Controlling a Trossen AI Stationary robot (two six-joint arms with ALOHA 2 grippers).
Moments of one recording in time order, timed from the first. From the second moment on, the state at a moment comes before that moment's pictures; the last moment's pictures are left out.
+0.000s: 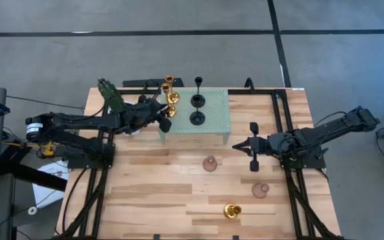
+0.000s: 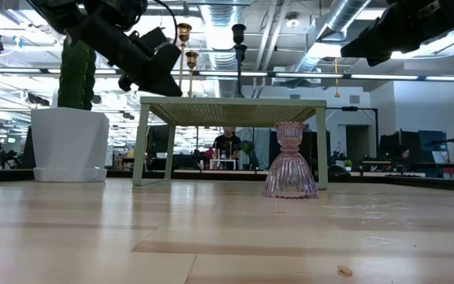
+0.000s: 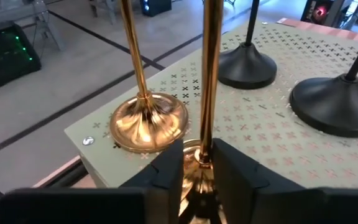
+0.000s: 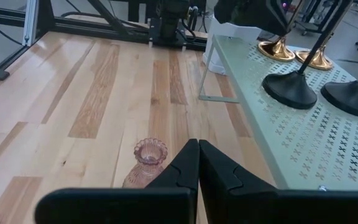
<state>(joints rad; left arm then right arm) 0.22 1.02 0.63 0.13 -0.50 -0.10 0.31 0.79 0.46 -0.05 0.39 -0.02</state>
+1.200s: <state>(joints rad) -0.08 0.75 0.63 -0.05 -0.22 -0.11 0.31 0.83 0.46 -0.05 0.39 -0.03</state>
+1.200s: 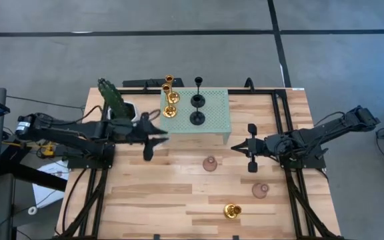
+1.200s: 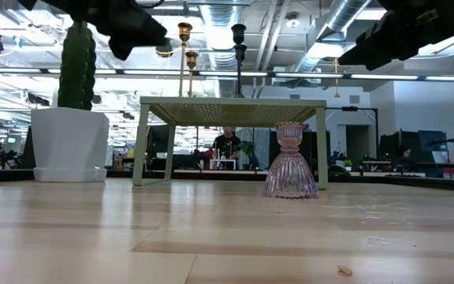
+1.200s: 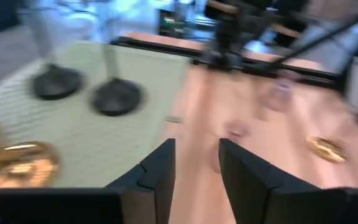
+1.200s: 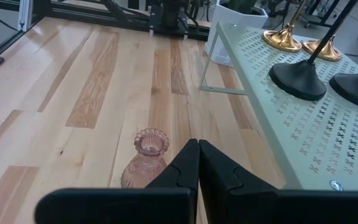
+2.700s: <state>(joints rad) -0.20 0.75 0.63 -0.03 -0.10 -0.11 0.31 0.83 0.46 -0.05 0.39 -0.03</state>
